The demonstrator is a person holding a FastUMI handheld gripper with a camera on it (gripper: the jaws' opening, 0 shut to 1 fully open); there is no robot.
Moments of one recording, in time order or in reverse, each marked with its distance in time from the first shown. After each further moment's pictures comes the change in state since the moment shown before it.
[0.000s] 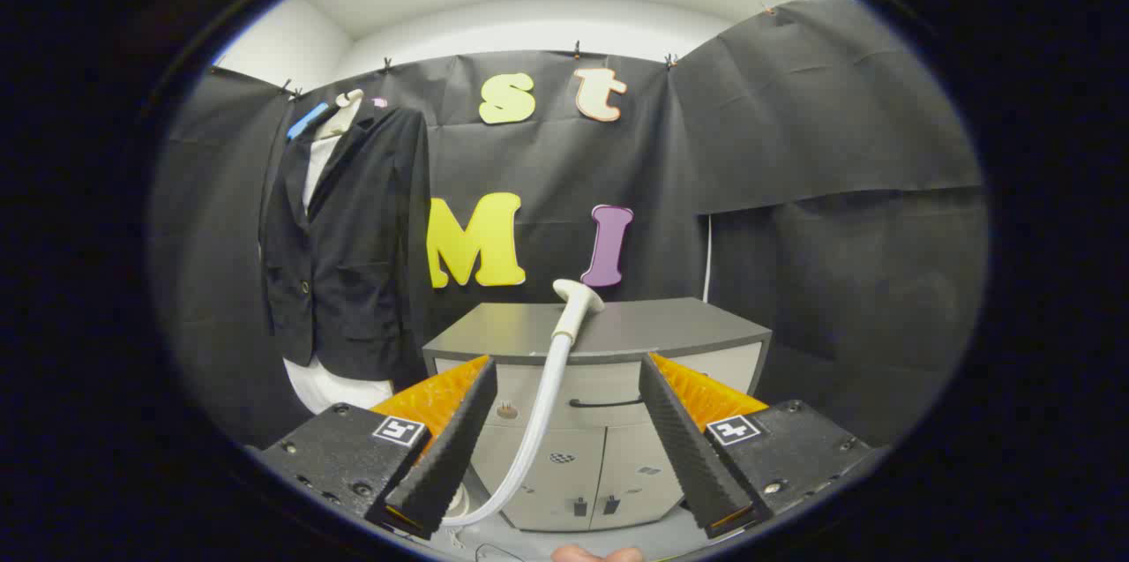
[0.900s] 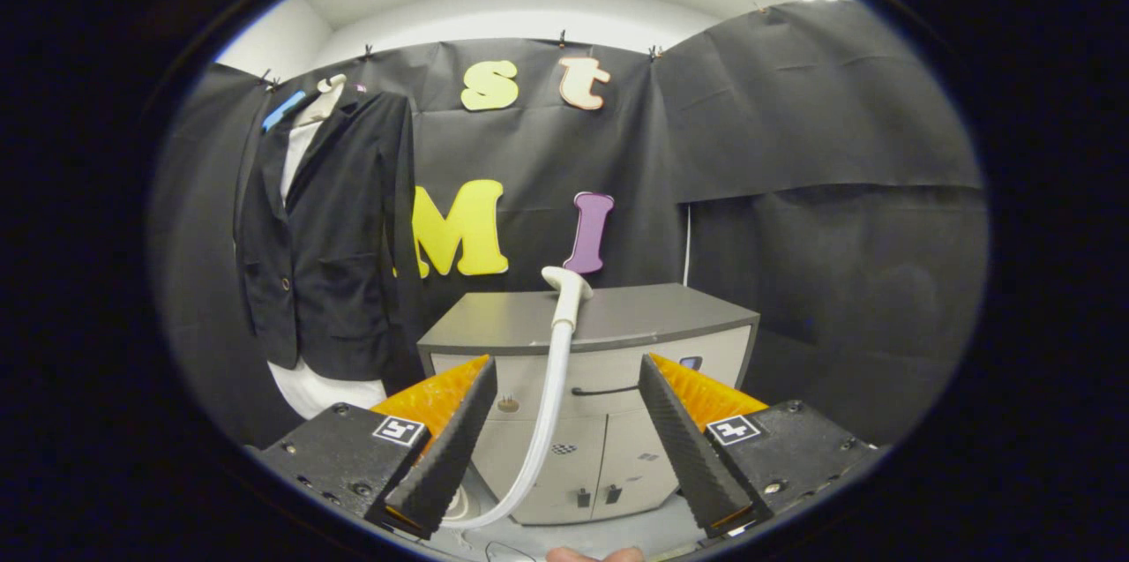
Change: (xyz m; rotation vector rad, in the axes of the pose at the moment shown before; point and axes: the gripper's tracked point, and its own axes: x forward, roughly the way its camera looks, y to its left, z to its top) arm 0.007 0.030 -0.010 0.013 0.043 -0.103
